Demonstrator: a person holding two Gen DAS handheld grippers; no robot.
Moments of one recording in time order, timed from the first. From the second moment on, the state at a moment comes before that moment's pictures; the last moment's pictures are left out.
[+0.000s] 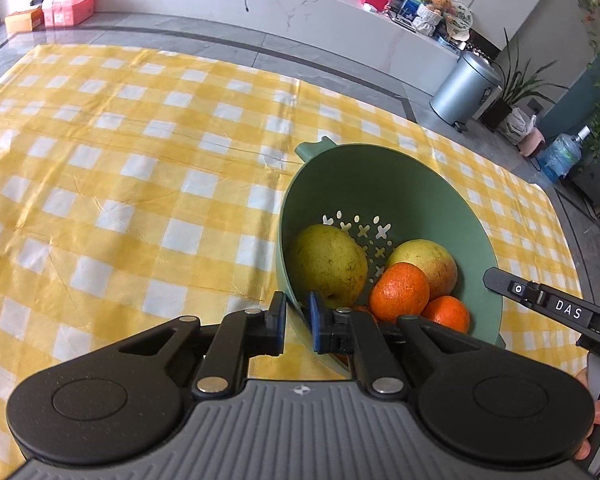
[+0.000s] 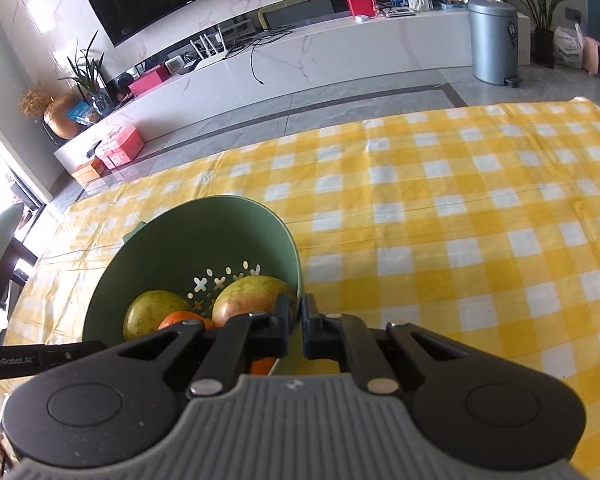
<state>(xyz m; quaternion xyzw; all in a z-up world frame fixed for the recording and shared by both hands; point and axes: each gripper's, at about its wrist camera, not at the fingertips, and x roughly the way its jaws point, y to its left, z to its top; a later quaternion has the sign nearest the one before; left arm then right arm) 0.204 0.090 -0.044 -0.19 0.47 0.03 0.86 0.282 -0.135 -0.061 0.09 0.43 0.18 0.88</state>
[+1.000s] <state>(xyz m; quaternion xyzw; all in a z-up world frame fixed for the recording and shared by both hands) 0.090 0.004 -0.050 -0.08 0.42 -0.05 0.90 0.111 -0.140 -0.071 -0.01 0.35 0.21 0.91</state>
